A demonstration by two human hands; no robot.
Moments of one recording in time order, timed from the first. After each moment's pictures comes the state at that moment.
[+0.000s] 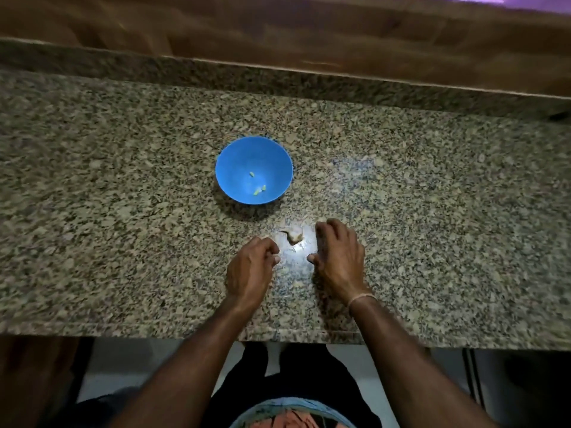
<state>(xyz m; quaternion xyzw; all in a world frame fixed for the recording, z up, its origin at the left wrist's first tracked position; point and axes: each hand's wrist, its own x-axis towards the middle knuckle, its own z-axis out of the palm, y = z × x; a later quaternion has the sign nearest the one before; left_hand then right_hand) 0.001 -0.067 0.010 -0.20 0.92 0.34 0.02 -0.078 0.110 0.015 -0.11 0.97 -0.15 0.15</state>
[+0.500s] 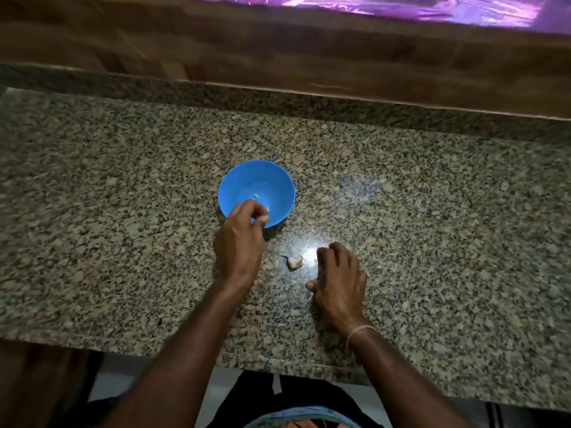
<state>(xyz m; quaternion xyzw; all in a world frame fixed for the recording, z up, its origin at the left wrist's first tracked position) -0.078 -0.084 0.071 -0.29 0.89 0.31 -0.16 -0.086 0.112 0.012 -0.14 0.97 -0.15 0.14</state>
